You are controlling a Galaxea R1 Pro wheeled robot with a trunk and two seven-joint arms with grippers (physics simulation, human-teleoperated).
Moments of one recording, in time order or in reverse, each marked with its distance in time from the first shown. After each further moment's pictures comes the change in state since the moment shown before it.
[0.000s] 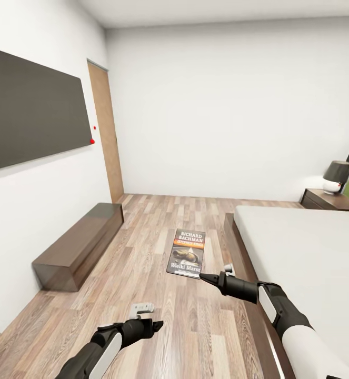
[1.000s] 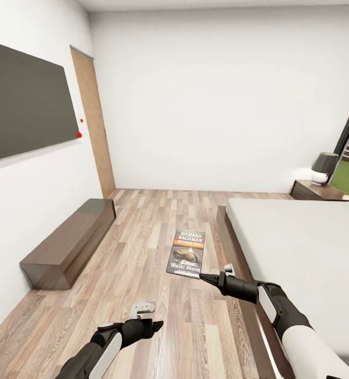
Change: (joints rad) left arm 0.000 0.000 0.000 0.000 0.000 0.000 0.000; right arm 0.000 0.000 0.001 0.000 -0.001 0.000 0.002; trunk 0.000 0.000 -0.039
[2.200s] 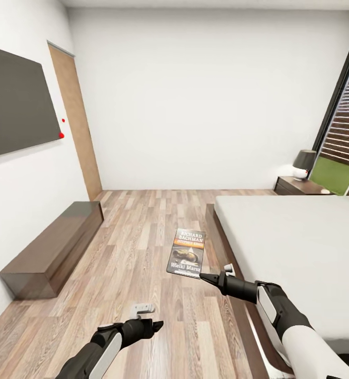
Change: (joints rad) left arm 0.000 0.000 0.000 0.001 0.000 0.000 -0.001; right arm 0.000 0.000 -0.003 0.000 -0.001 0.000 0.001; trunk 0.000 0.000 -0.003
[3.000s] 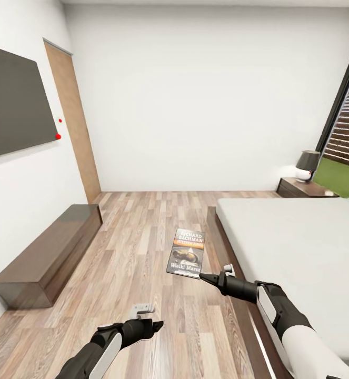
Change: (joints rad) left arm 0.001 0.000 0.000 0.000 0.000 -0.001 0.000; right arm 0.000 0.001 0.001 0.000 0.003 -0.001 -0.001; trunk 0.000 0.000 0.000
